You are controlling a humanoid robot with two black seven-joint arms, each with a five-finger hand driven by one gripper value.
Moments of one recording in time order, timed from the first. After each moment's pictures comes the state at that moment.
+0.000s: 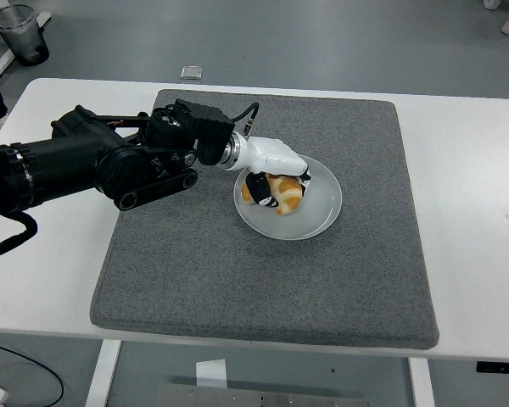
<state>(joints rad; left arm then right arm) -1.30 0.16 0.09 -0.83 1.49 -0.16 -0.30 -0.02 0.00 -0.05 0.10 0.07 -0.08 0.17</state>
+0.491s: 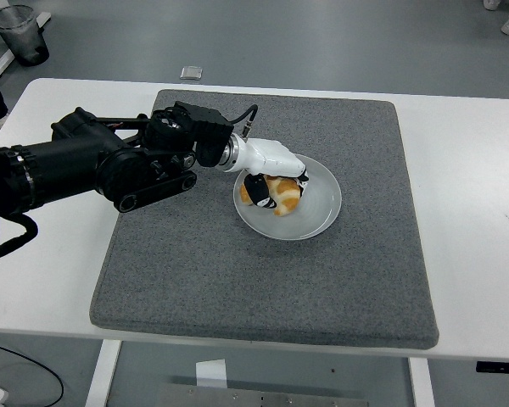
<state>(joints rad) -1.28 0.16 0.09 -0.82 1.50 -0.16 -0.30 -0.02 0.00 -0.05 0.10 0.07 -0.08 0.18</state>
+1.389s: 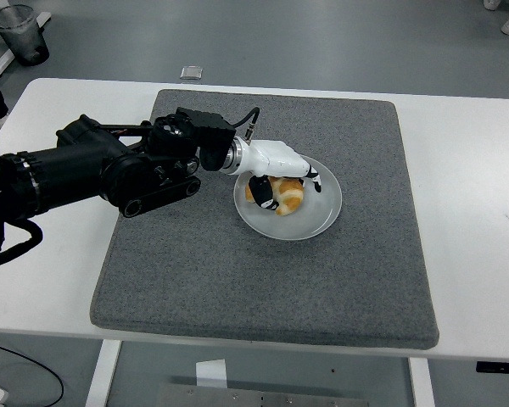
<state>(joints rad) -1.27 0.14 0.08 -0.81 1.49 -0.11 -0.29 -0.02 0.00 -0.05 0.10 0.07 -0.08 0.18</state>
